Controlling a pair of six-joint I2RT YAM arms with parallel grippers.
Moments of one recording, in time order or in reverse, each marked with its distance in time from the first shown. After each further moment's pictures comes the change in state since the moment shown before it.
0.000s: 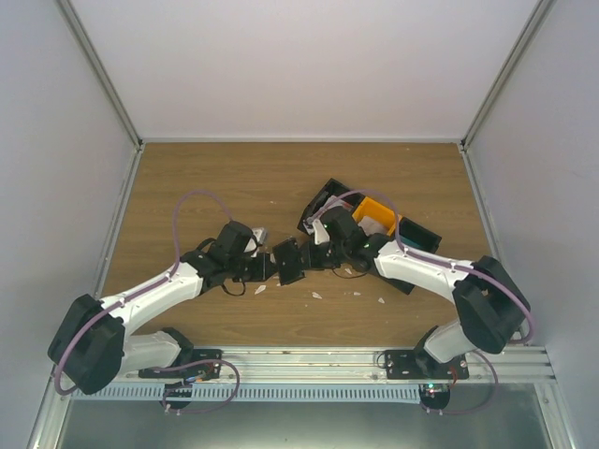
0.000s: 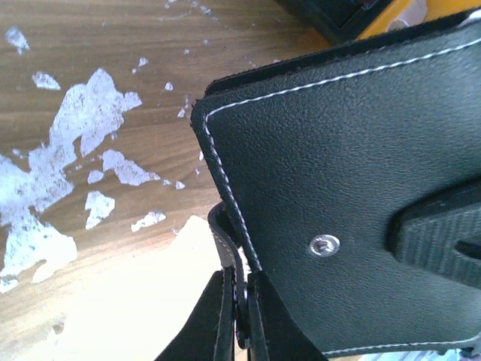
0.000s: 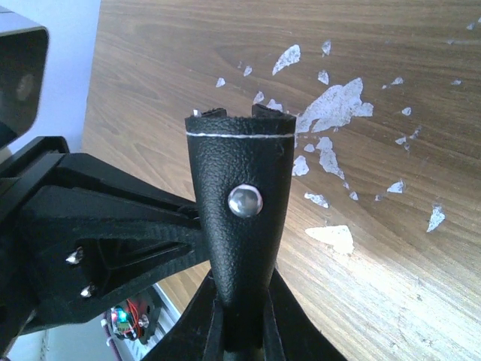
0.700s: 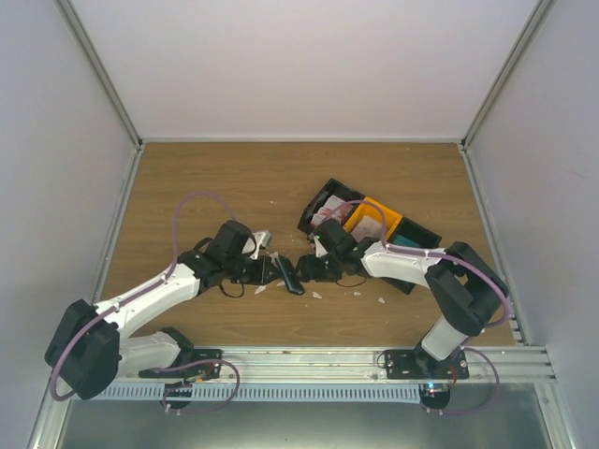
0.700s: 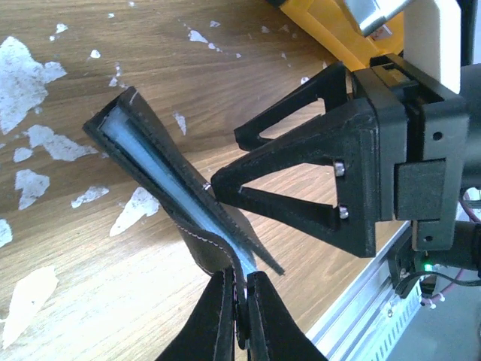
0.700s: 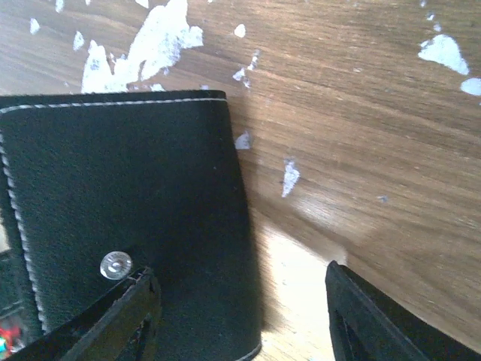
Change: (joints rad) left arm 0.003 -0.045 0.004 -0.047 0.126 0.056; right arm 0.008 0.153 -0.029 -0.068 0.117 -0.053
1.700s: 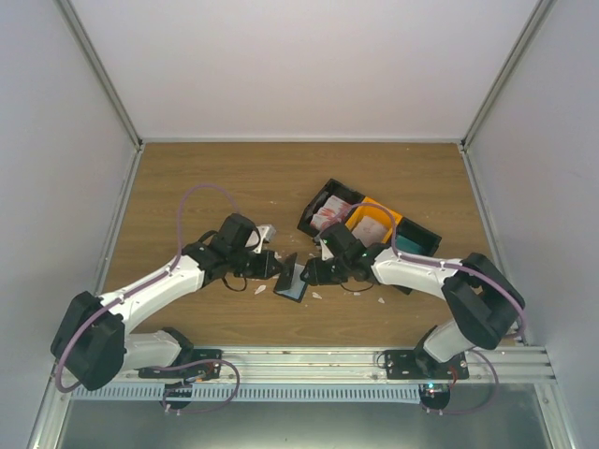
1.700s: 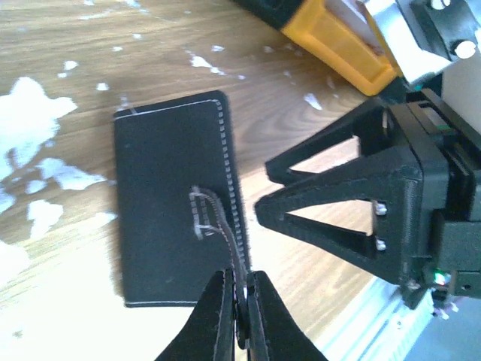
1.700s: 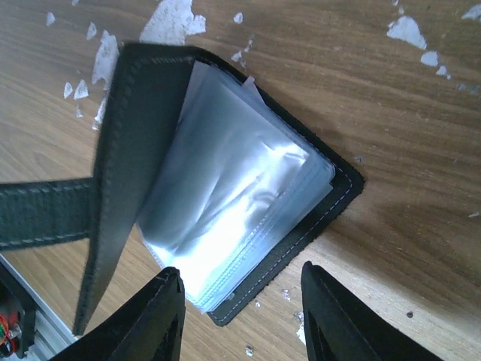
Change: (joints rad) left arm 0.001 0.074 0.085 -0.024 0.011 0.040; right arm 0.005 -0.120 -0.074 -0.007 0.038 -0.011
